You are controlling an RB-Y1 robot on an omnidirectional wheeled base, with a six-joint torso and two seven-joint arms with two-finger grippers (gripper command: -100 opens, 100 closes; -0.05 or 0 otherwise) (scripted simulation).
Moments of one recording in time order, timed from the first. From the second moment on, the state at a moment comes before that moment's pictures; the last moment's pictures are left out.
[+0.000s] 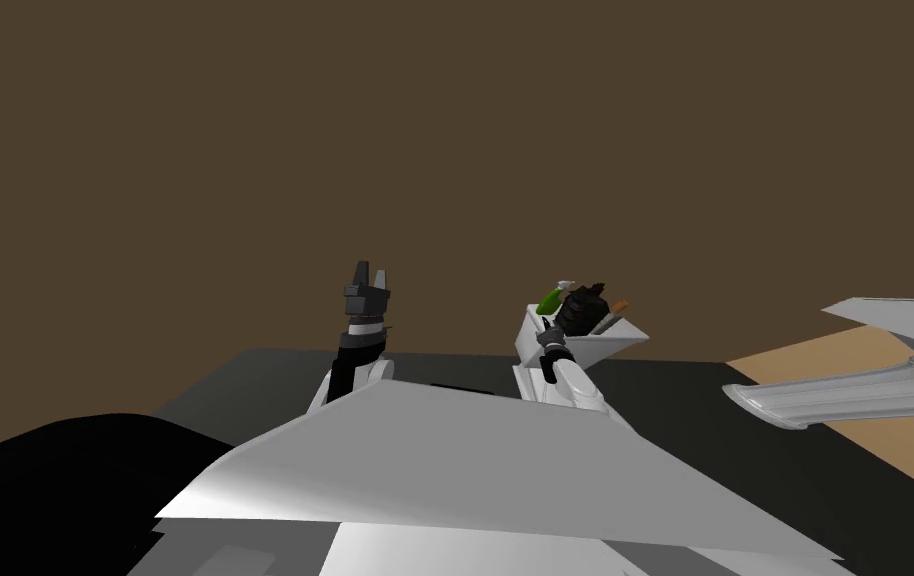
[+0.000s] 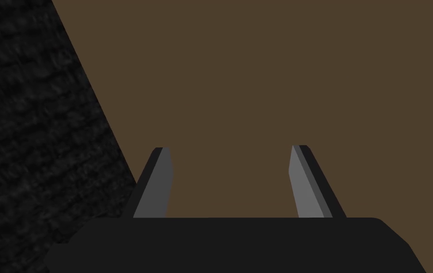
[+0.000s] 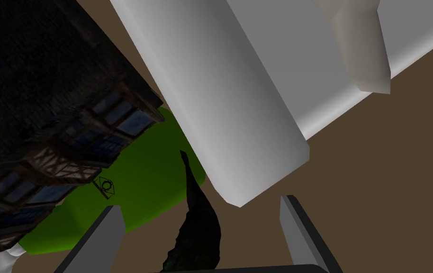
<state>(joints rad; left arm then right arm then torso) 0.54 0.00 -0.02 -2.36 -0.04 -0.49 0.02 0.06 -0.33 -0.02 -1.31 1.52 0.17 0.84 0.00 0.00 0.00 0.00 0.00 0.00</state>
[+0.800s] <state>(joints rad) 0.54 0.00 -0.02 -2.36 -0.04 -0.49 0.02 0.05 -0.32 0.00 -1.31 1.49 0.15 0.87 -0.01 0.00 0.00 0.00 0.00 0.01</state>
